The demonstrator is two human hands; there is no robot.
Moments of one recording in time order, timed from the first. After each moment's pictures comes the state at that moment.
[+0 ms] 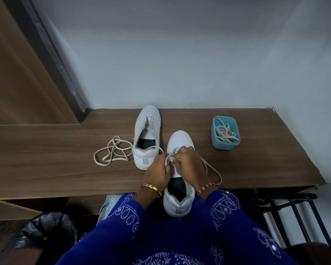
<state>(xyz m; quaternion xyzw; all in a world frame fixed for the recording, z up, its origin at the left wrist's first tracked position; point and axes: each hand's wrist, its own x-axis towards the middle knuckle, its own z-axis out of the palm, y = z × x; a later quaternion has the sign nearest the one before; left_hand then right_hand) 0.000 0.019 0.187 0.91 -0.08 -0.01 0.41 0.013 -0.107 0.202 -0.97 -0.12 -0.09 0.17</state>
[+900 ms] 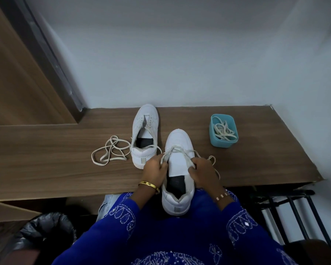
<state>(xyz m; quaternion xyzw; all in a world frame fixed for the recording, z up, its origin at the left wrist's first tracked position) 0.007 0.022 0.186 0.88 -0.05 0.01 0.48 -0.015 -0.136 0.211 -0.94 0.07 0.06 0.32</state>
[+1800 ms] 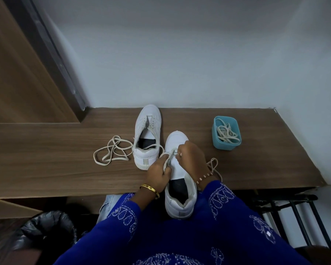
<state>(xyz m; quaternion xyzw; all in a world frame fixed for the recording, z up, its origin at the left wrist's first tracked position) 0.001 0.025 0.185 0.87 -0.10 -0.05 0.48 0.030 -0.107 0.219 -0.99 -0.04 -0.02 0.12</state>
